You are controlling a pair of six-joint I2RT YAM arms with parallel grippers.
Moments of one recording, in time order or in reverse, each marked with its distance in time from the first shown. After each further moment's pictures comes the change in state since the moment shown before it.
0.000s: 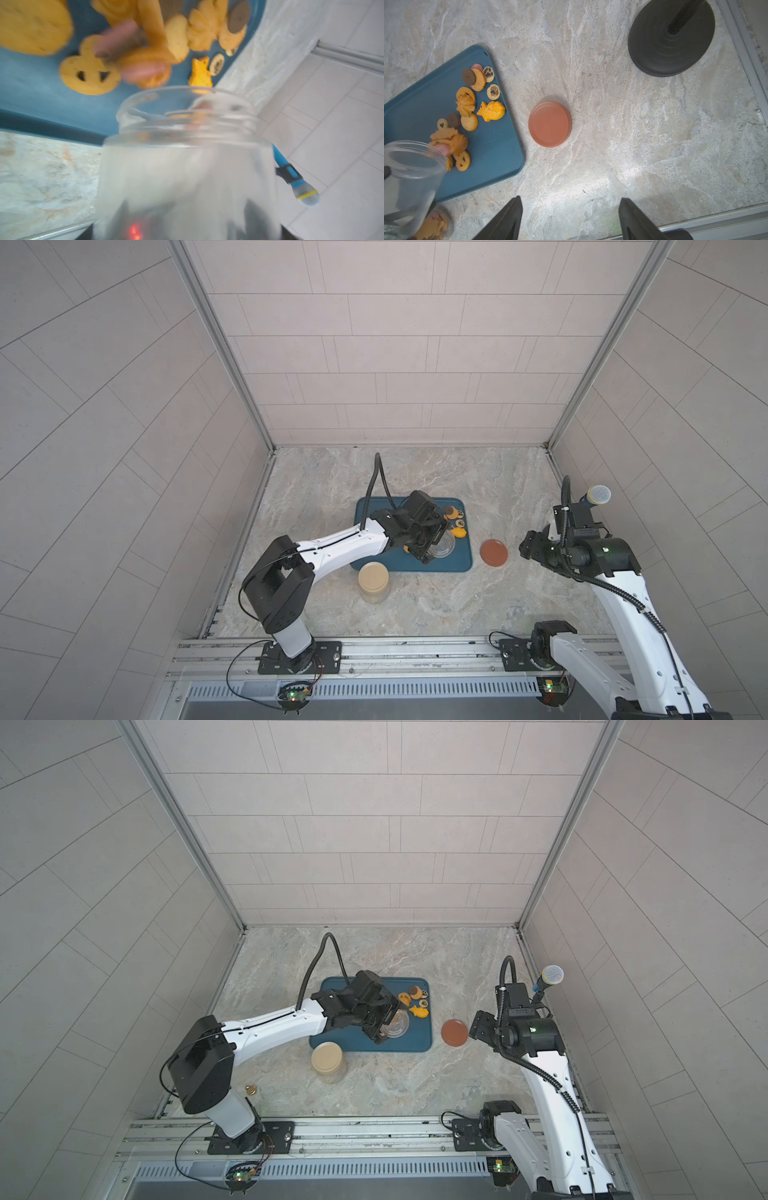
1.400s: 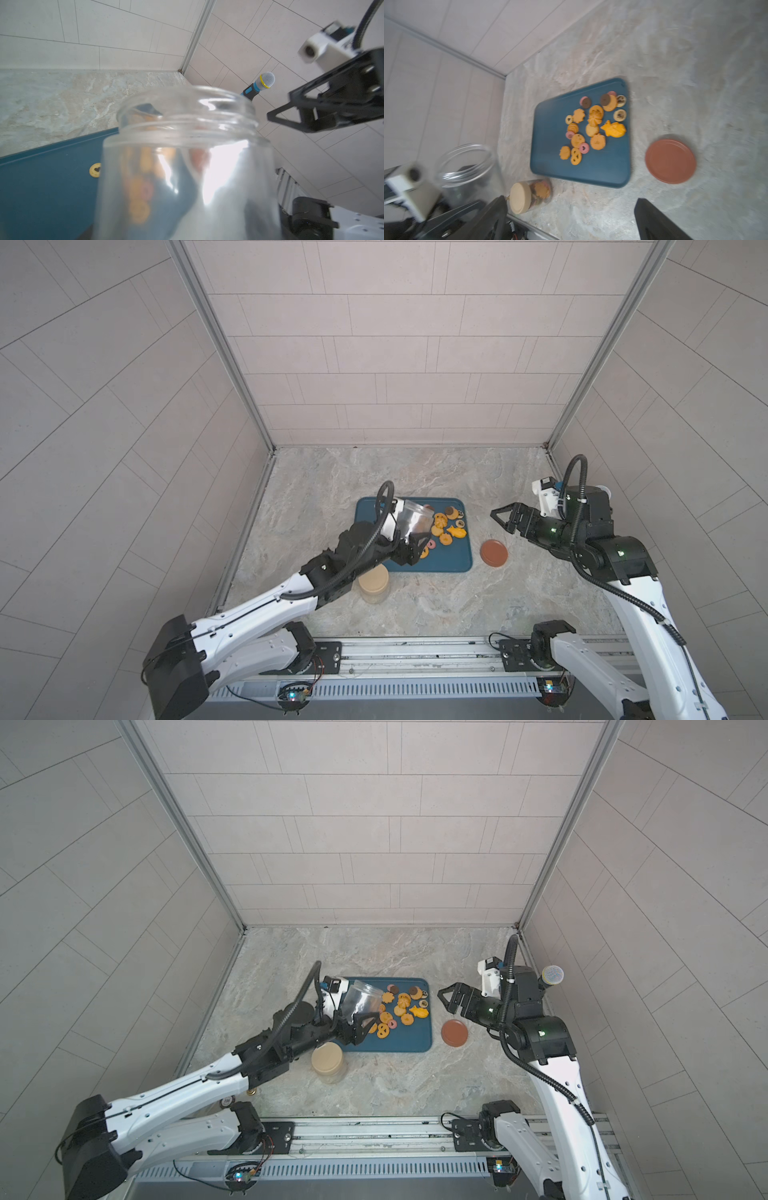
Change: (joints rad) left arm -0.041 -0.665 -0.594 0.493 -0.311 1.318; right arm 0.152 -0.016 0.167 0.270 -0.425 0.075
